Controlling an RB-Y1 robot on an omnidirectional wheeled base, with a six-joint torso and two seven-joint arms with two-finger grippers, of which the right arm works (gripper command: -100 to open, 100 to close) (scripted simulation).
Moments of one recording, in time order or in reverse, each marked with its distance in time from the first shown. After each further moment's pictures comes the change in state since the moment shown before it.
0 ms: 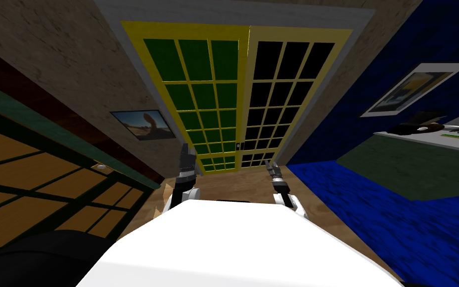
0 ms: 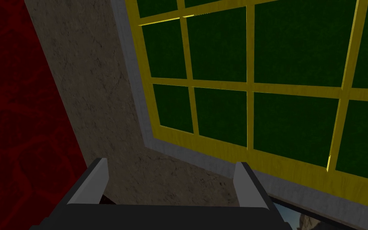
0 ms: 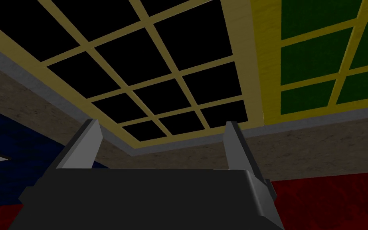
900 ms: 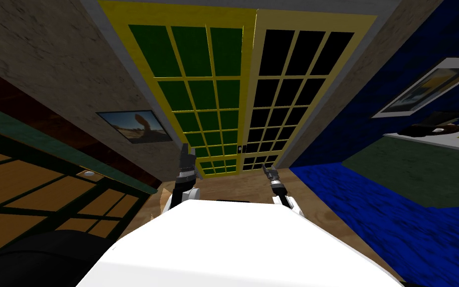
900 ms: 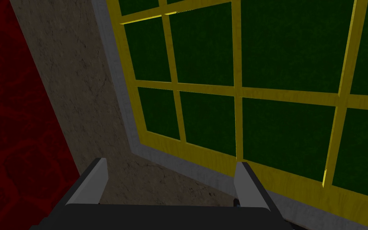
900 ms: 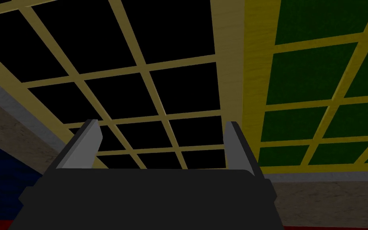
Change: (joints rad) arm -0.078 0.001 -0.062 0.228 0.116 -0.079 0.157
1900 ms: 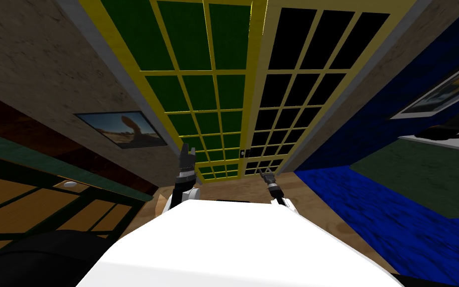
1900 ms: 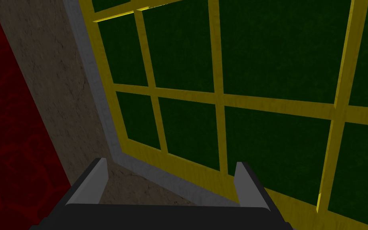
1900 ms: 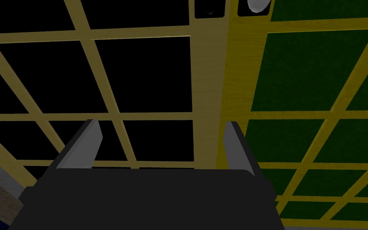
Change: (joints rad) arm -0.083 0.006 -0.066 0.244 0.119 -0.091 0.163
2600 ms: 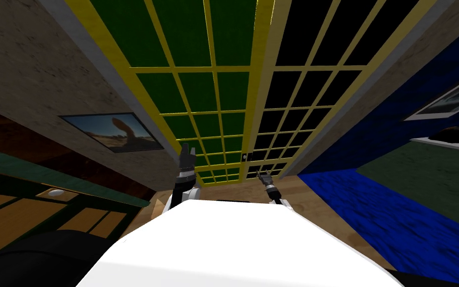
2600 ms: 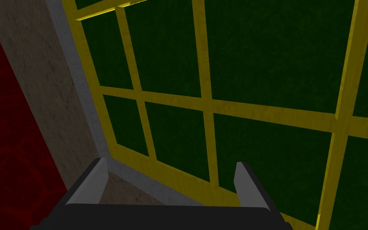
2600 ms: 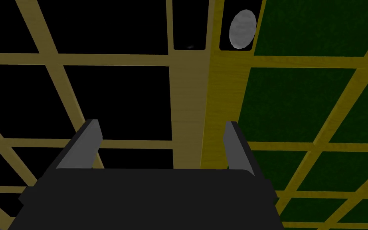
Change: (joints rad) arm -0.045 0.009 -0.035 0.128 0.065 -0.050 0.089
